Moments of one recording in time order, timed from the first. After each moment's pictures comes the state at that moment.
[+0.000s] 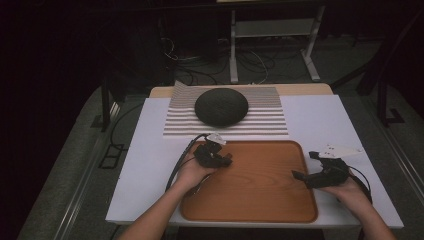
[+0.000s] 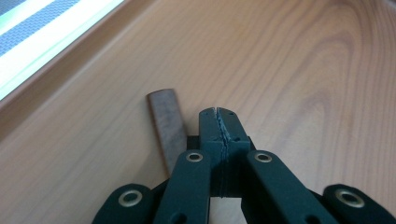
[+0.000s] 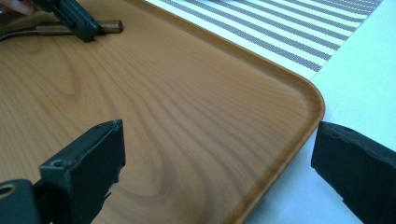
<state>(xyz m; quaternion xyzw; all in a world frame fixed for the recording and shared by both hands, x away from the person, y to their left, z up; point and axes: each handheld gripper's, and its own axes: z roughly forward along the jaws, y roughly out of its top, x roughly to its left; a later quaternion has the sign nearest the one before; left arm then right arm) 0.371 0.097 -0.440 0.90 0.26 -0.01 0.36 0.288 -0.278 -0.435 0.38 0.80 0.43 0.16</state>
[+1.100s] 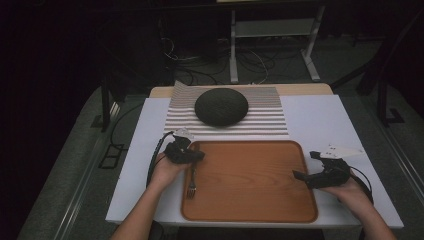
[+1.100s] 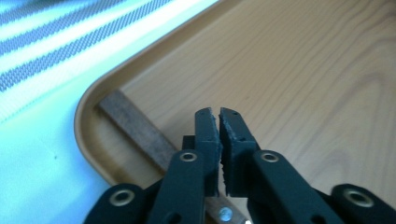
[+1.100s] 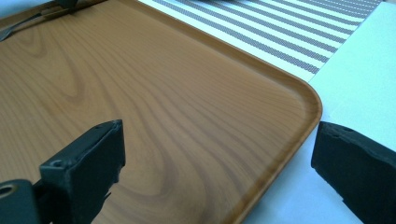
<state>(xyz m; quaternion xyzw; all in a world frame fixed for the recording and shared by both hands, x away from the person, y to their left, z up) 0.372 0.177 -0.427 0.86 0.33 0.03 0.38 0.286 -0.279 -0.433 0.38 0.80 0.43 0.16</state>
